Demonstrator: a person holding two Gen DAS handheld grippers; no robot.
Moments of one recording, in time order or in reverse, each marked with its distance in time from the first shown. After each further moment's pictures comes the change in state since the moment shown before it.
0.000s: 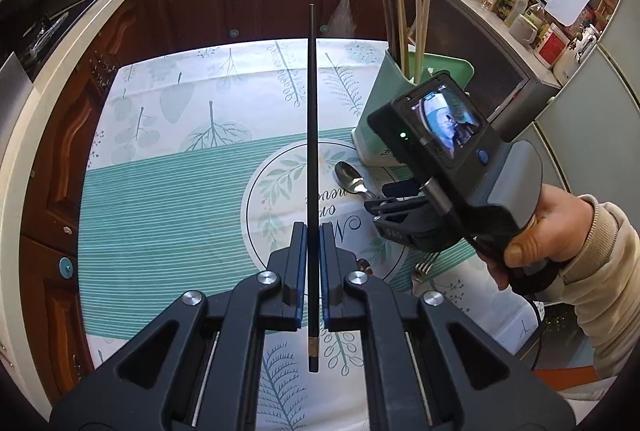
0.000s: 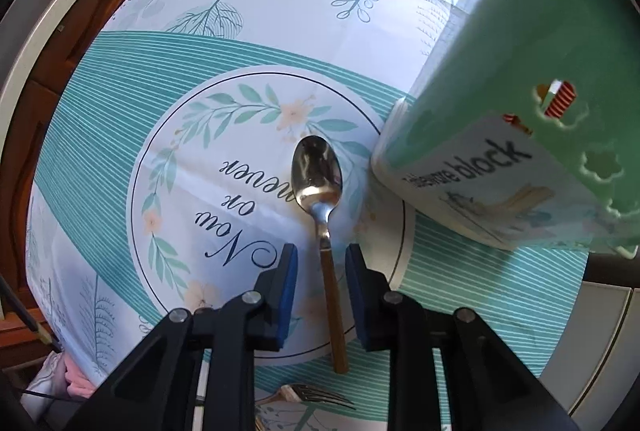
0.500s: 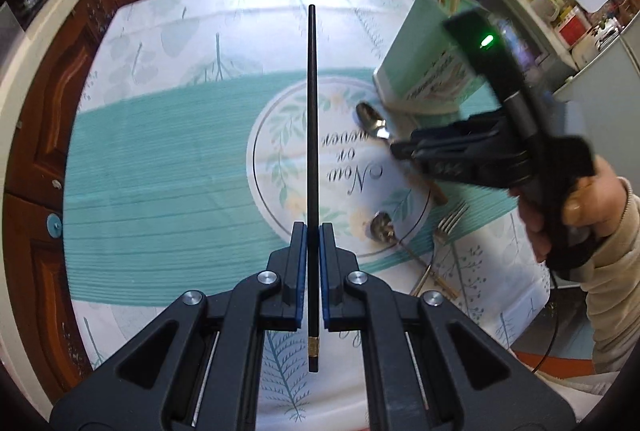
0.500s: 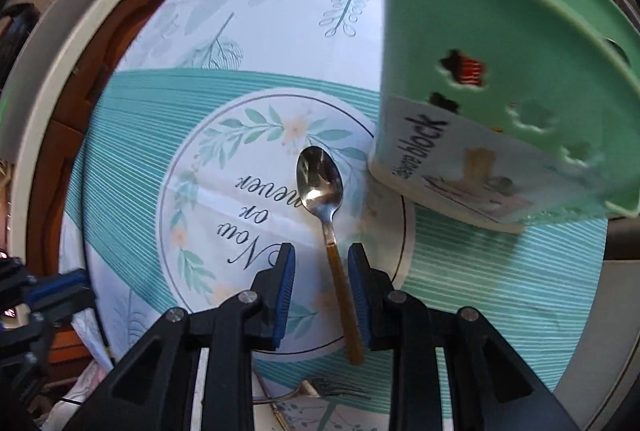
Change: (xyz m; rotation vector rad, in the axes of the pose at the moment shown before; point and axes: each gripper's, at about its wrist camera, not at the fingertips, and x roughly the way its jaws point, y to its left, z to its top) left arm 0.035 0.015 -0.023 -0.052 0.149 -0.005; right arm -0.007 -0.015 -0.012 0.102 -0.050 0.113
